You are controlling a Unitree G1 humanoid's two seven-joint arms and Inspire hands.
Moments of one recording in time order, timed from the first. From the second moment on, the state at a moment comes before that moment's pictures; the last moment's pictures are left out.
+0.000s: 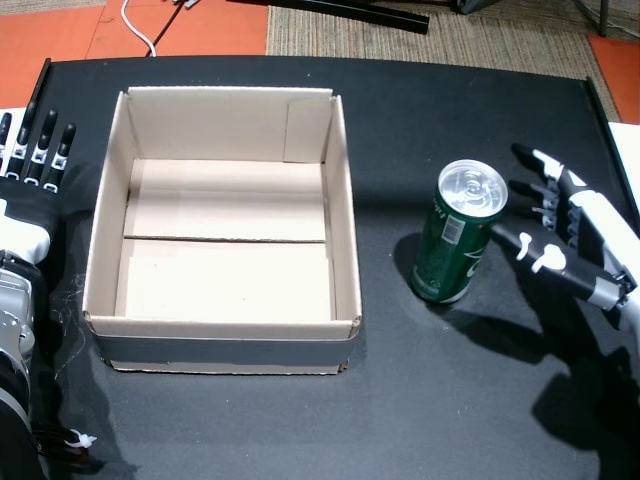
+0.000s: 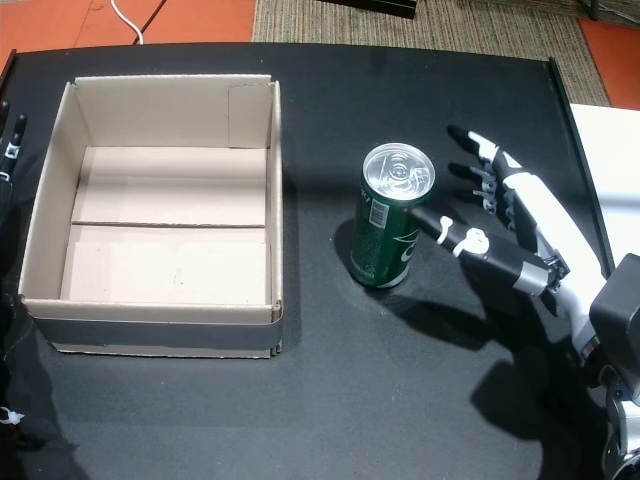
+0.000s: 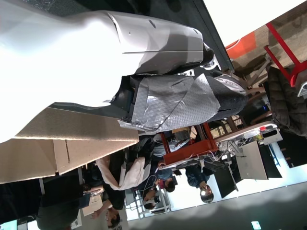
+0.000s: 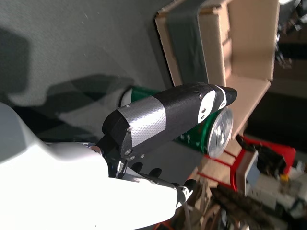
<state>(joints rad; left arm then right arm) -0.90 0.26 0.82 1.32 -0.66 -0.07 -0.28 -0.56 -0.40 -0.09 1.18 -0.01 -0.82 0.54</state>
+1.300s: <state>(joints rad) -0.90 0.25 0.83 1.32 -0.66 -0.07 -0.28 -0.83 -0.36 0.06 1.29 -0.18 -0.58 0.51</state>
